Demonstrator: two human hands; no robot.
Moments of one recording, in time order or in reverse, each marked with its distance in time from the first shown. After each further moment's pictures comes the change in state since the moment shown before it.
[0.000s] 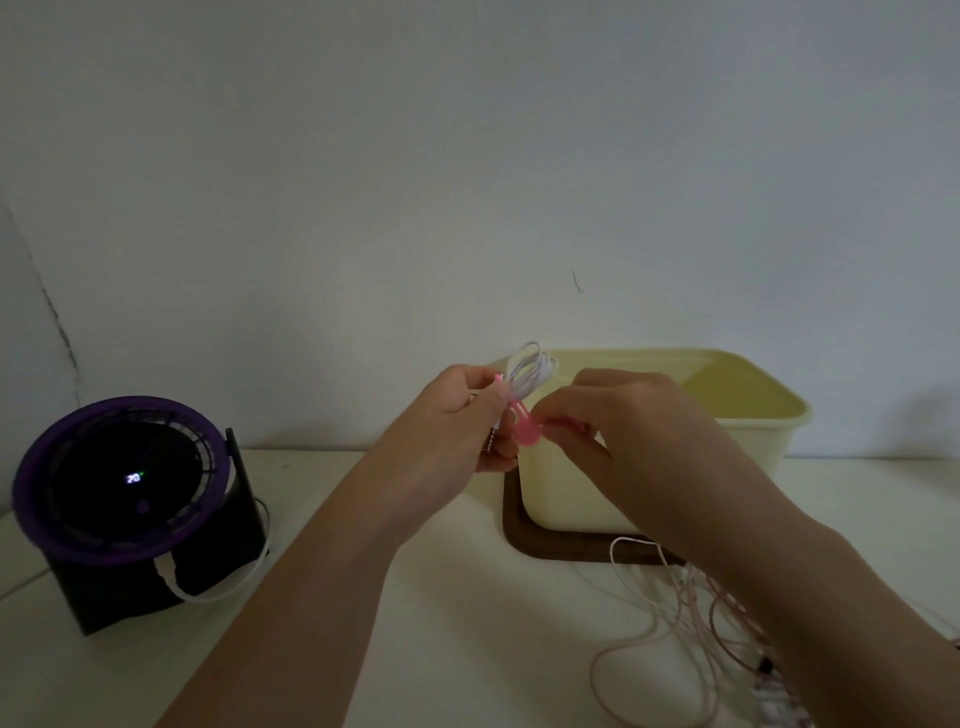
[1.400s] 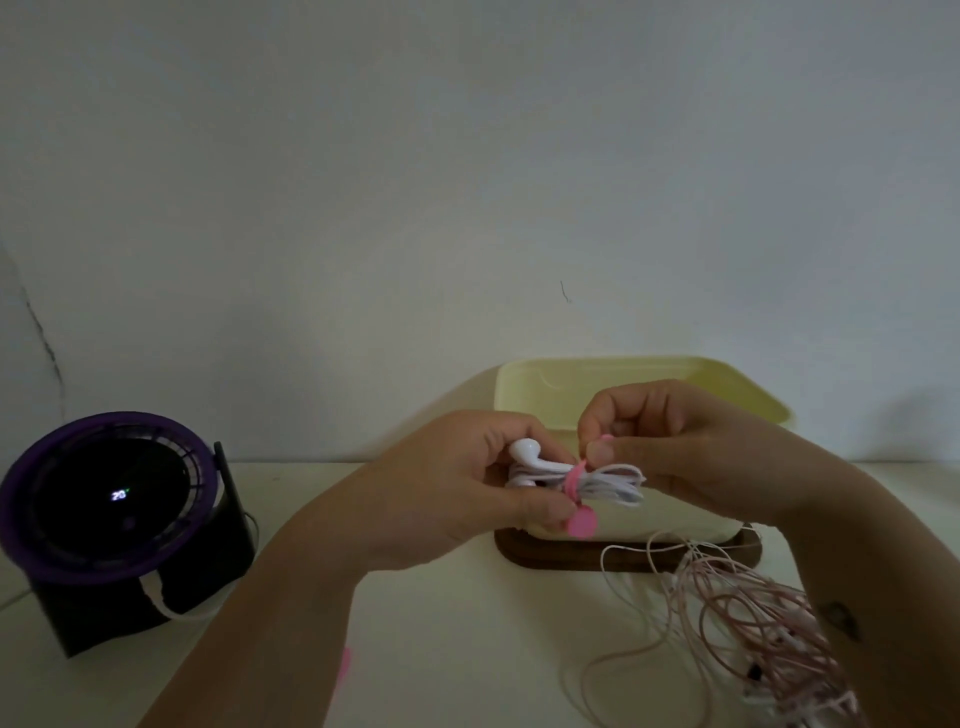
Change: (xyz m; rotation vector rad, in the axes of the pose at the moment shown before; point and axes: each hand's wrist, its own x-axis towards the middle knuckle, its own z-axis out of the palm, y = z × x) left_hand -0.016 0.013 -0.007 0.205 -0.450 0.162; right_hand -0.006 0.042 -0.023 1.275 -0.501 0.301
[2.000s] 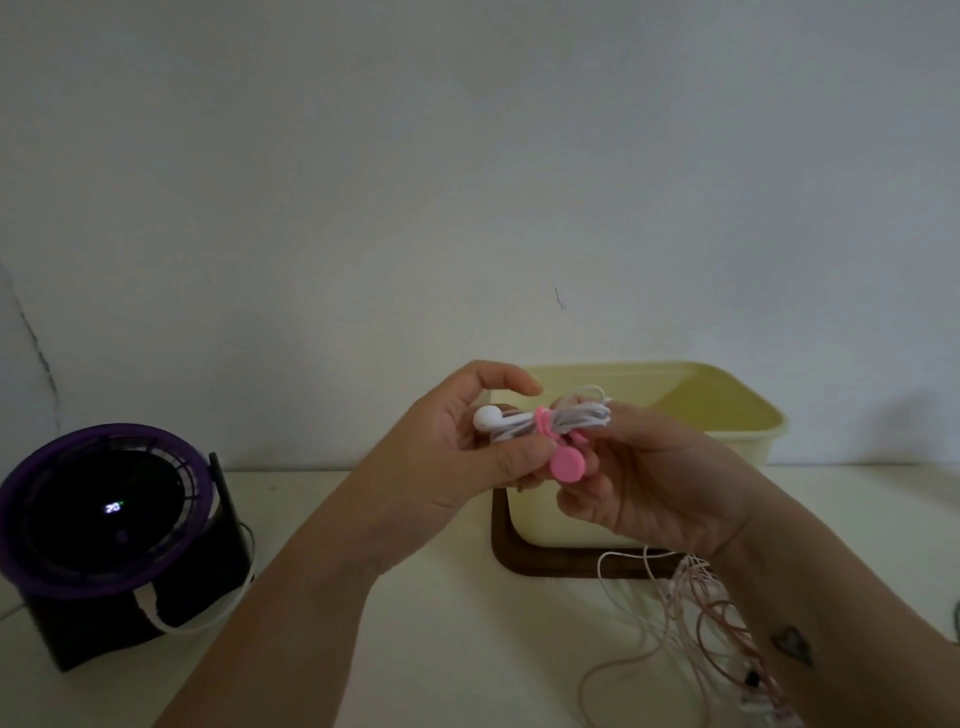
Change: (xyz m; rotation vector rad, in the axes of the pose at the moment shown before) left_hand 0.007 -0.004 0.002 -0.380 0.182 0.136; right_hand 0.019 0.015 0.019 0.656 -0.054 0.035
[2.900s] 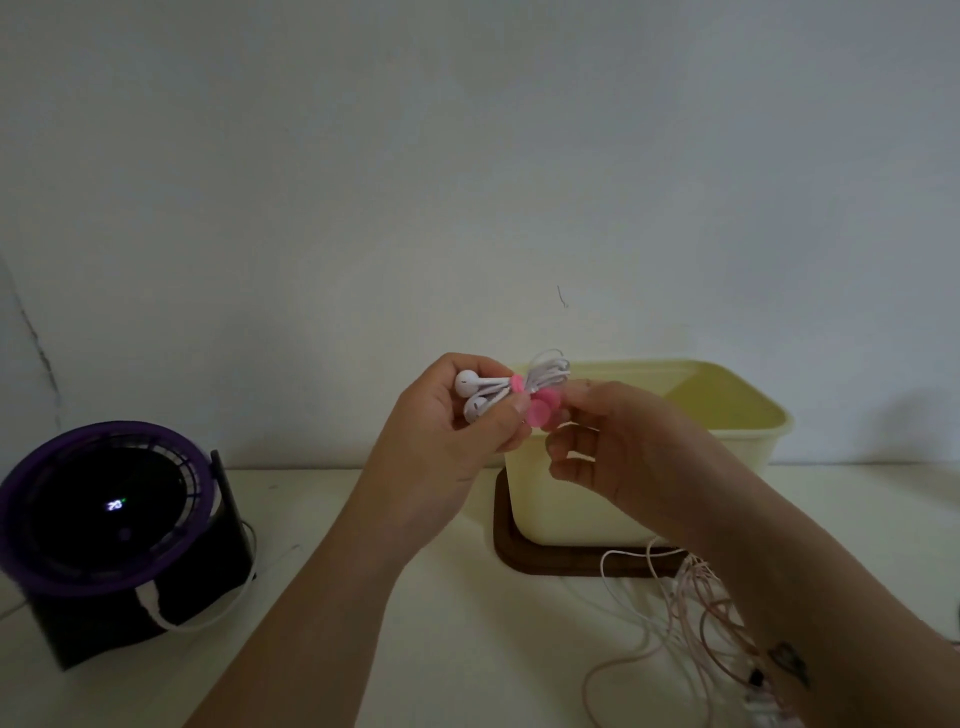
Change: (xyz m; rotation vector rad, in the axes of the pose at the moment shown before) left_hand 0.011 -0.015 0.001 0.101 0.327 0.094; right_hand 0.005 0.000 0.018 -0.289 0.407 -0.154
